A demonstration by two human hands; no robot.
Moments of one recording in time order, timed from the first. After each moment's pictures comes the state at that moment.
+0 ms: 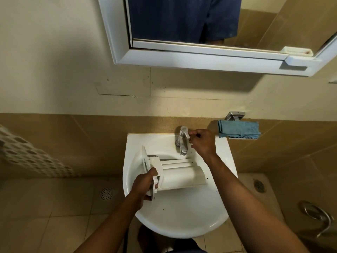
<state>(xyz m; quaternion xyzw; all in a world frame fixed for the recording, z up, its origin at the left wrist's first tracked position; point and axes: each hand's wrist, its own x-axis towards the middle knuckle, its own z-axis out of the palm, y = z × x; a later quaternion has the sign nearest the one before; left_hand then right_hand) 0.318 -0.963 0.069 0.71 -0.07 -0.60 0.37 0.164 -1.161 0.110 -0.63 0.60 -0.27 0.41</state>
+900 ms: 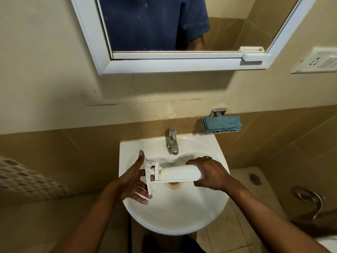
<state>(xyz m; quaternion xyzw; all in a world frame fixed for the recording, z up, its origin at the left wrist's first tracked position) 0.360 -0.969 0.122 0.61 -0.19 -0.73 0.25 0.056 -1.082 0.115 -0.89 0.42 0.03 0.20</state>
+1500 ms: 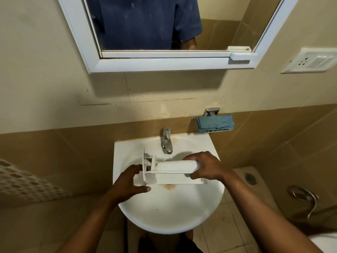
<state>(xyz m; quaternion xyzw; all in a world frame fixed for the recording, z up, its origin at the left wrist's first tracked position) 0.359 -0.949 0.074 0.68 -0.55 -0.42 0.25 0.048 -1.099 0.134 -0.82 0.46 0.00 0.34</state>
